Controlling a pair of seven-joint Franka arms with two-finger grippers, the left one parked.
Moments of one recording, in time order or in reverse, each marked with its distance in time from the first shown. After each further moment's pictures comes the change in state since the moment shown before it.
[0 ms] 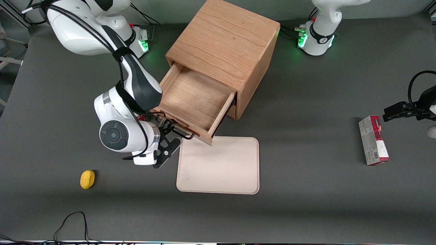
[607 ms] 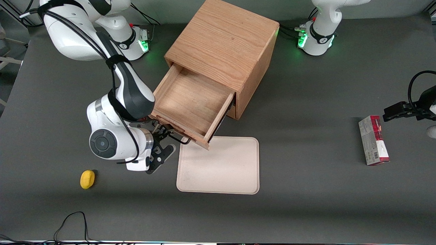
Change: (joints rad) arm -0.041 0.026 0.000 0.013 0.050 0.010 -0.001
